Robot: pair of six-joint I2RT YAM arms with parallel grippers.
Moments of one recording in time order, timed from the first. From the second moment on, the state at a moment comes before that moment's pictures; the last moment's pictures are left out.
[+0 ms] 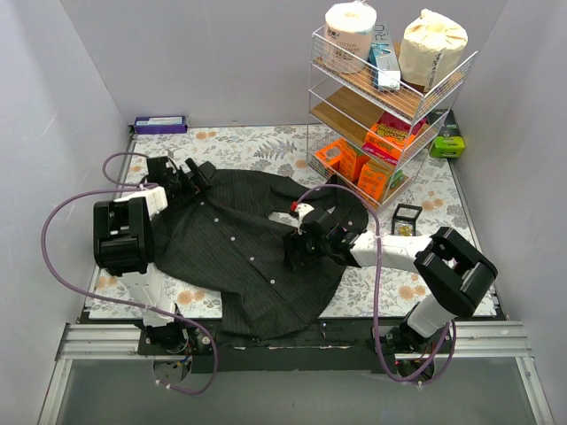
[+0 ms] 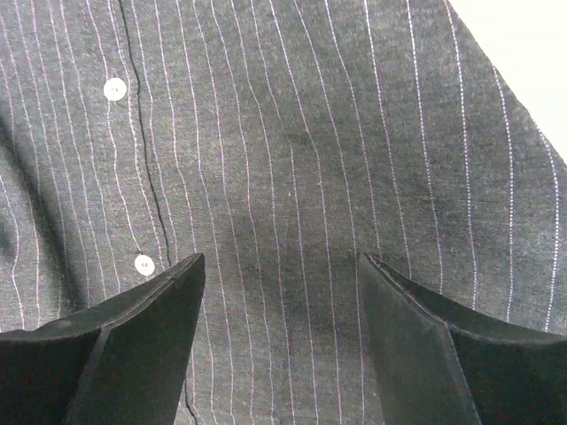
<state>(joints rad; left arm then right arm) 0.11 1.81 1.02 0.03 0.31 -0.53 0.88 1.57 0.76 -0.01 -0.13 0.39</state>
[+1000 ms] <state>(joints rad) 0.06 2.19 1.51 0.05 0.38 -0.45 1.01 1.62 1.03 -0.21 -0.02 0.34</state>
